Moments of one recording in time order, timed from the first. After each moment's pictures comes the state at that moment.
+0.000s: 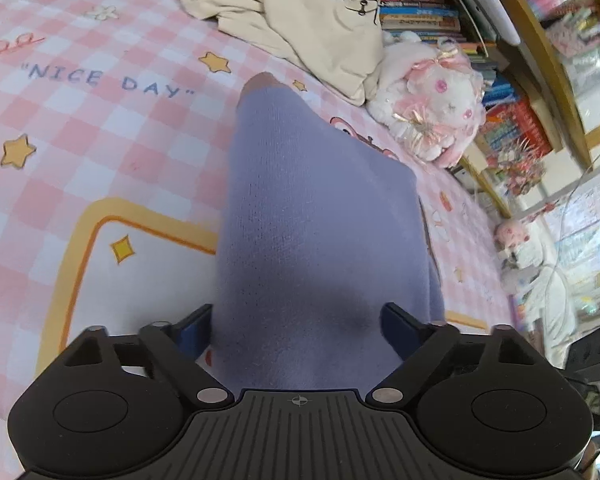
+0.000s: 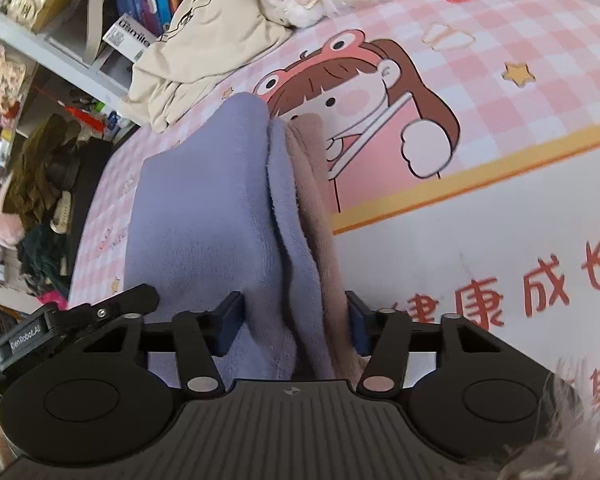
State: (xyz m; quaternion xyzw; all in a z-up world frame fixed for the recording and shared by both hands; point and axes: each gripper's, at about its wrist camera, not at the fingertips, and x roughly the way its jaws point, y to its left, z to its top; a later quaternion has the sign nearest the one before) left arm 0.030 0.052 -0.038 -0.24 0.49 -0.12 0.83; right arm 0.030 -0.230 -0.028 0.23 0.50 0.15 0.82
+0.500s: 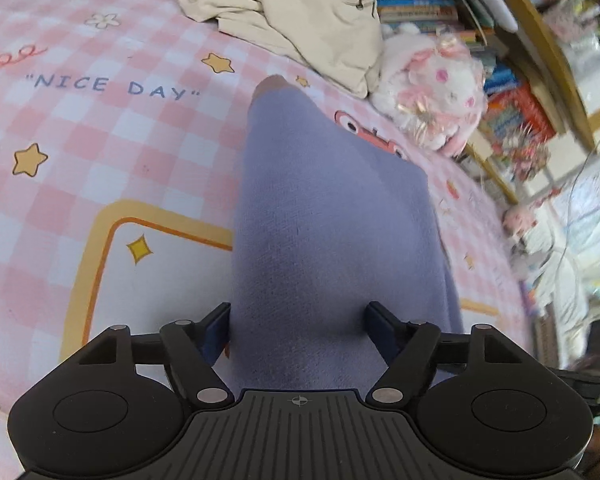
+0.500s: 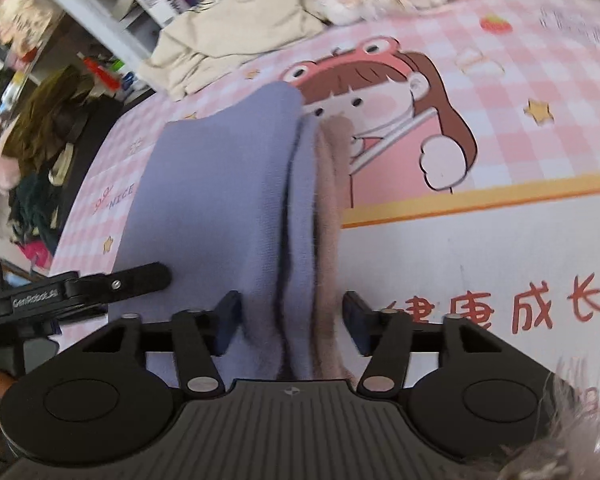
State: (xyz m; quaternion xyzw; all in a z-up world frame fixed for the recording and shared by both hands) left arm 0.029 0.066 -0.042 -0.26 0.49 -0.13 0.82; right arm 0.029 -0.229 -0.026 0.19 0.52 0.17 0.82
